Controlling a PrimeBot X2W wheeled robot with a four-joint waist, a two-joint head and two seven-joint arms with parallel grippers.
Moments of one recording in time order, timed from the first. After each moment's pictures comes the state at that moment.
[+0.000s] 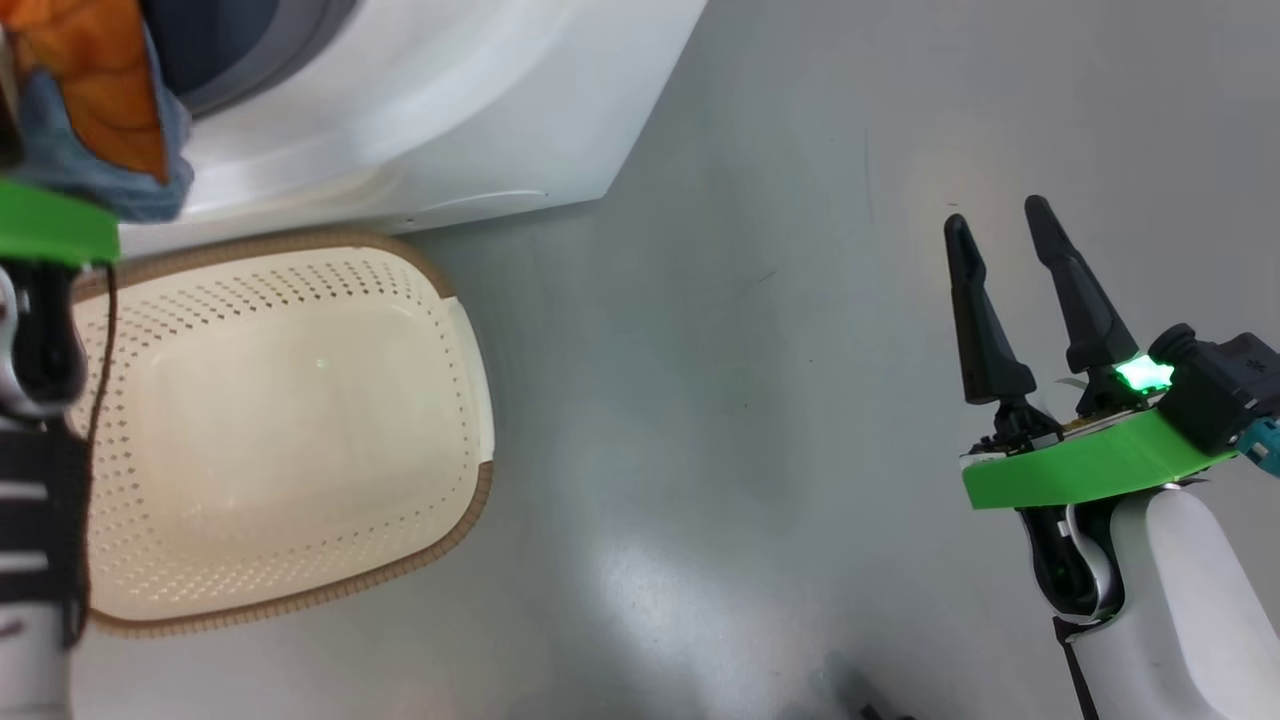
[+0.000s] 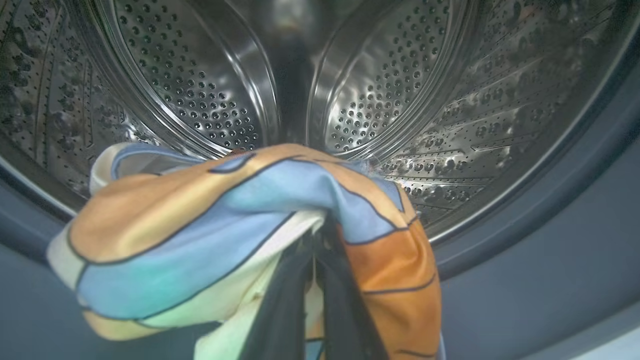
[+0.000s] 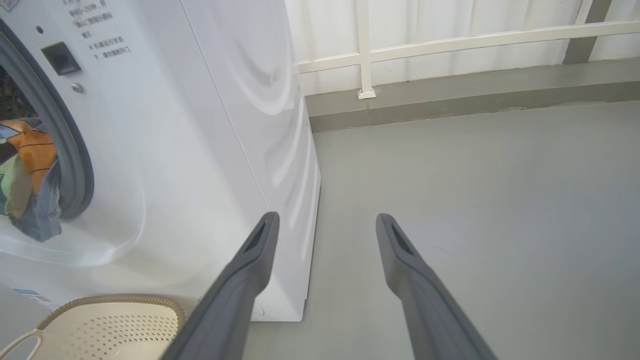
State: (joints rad) left arm -0.83 0.27 -0.03 0.43 -0.50 -0.13 -0.26; right arm -0.39 -0.12 0.08 0.07 0.36 0.13 -0.26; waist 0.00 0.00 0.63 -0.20
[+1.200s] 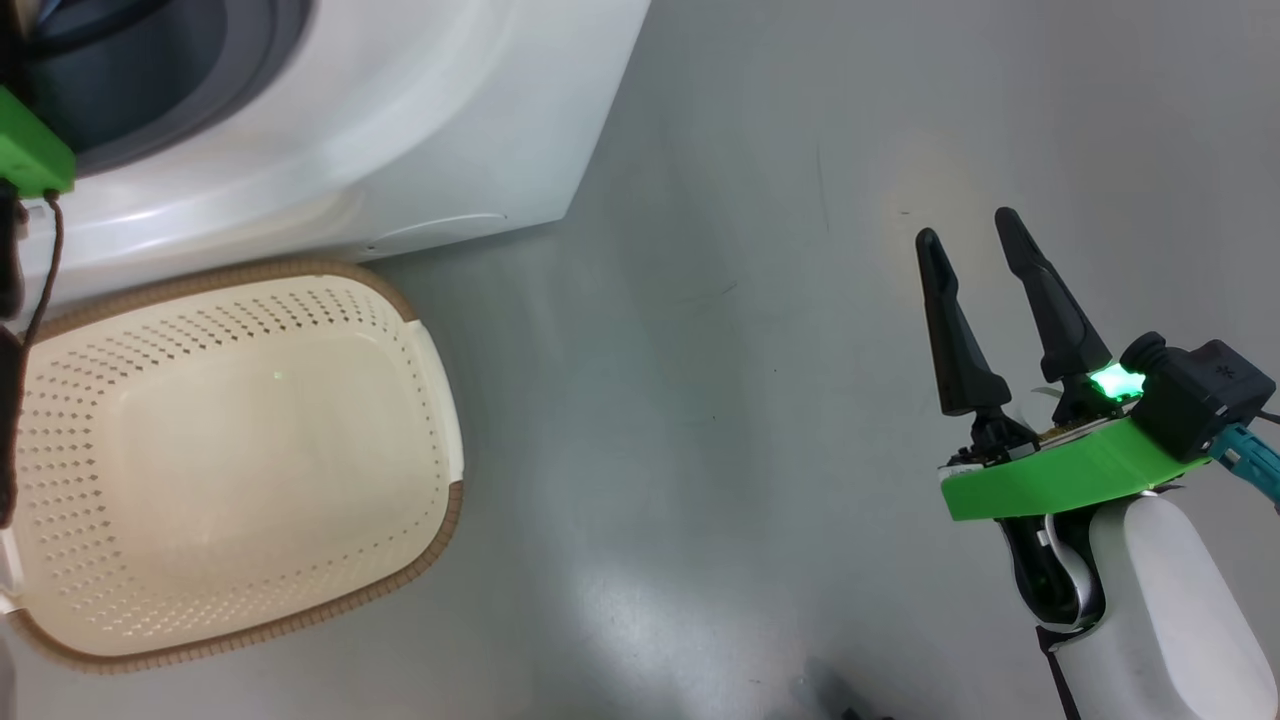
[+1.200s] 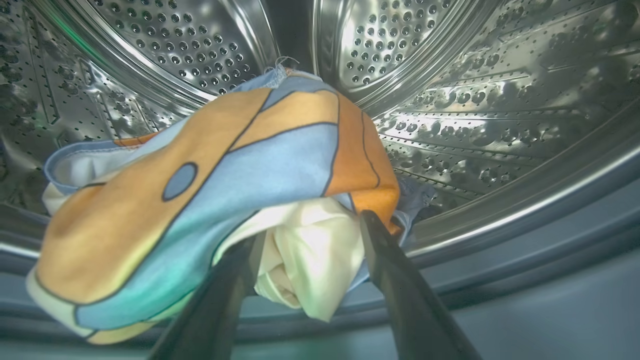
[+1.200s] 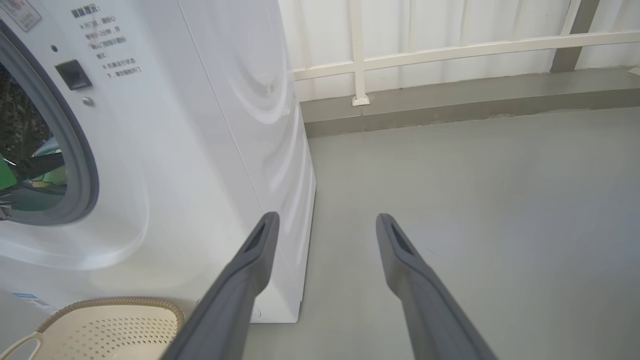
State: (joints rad) left arm -1.24 0.32 -0.27 1.12 -0.48 -0.13 -0.26; right arm -0.38 -0.11 0.11 0.08 0.37 0.13 -0.26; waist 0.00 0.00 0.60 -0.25
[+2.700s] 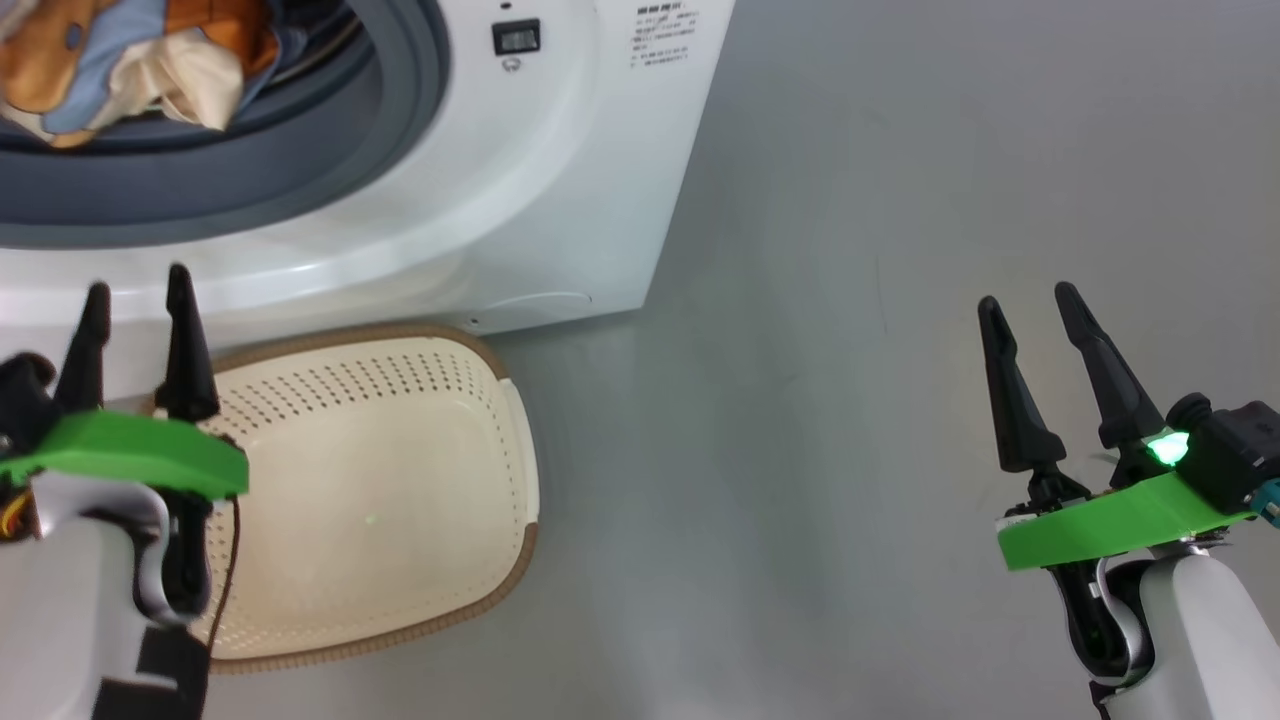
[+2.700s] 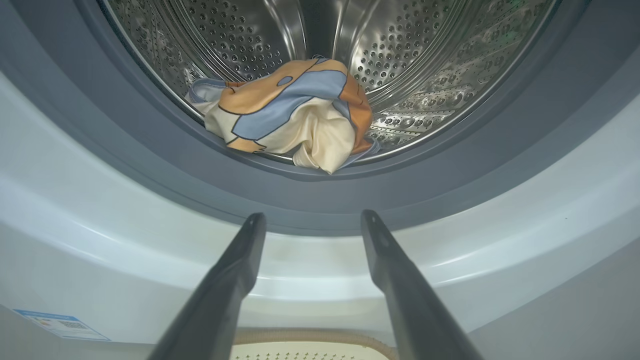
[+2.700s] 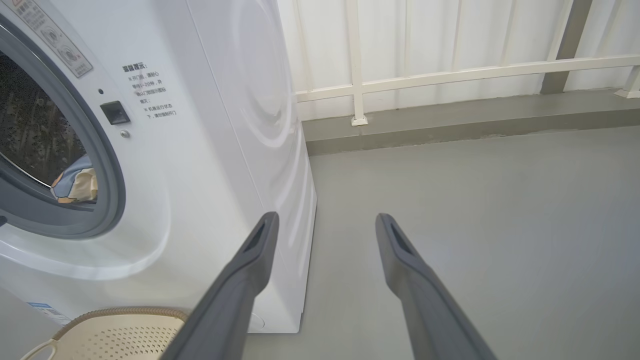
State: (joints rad) left arm -0.55 0.18 0.00 0.52 -0.42 -0.13 -0.26; right arm -0.28 -0.16 0.04 0.10 0.36 0.13 -0.26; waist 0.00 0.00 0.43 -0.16
